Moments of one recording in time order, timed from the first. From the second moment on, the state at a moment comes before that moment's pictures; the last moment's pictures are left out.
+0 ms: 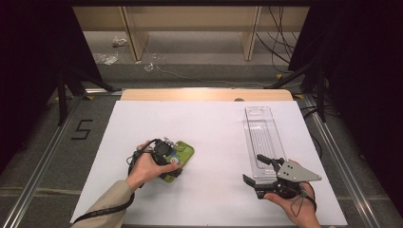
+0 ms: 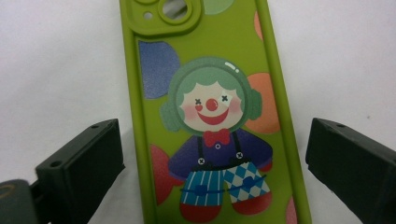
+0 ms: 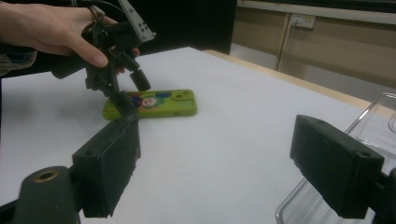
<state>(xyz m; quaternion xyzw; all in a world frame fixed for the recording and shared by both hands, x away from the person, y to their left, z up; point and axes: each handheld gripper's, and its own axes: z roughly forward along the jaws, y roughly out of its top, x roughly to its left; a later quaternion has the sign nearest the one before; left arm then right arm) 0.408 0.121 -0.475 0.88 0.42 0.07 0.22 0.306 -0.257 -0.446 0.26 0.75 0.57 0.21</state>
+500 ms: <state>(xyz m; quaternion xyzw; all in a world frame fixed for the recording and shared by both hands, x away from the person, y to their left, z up) 0.407 0.116 -0.477 0.88 0.43 0.08 0.19 0.305 -0.256 -0.446 0.26 0.75 0.57 0.21</state>
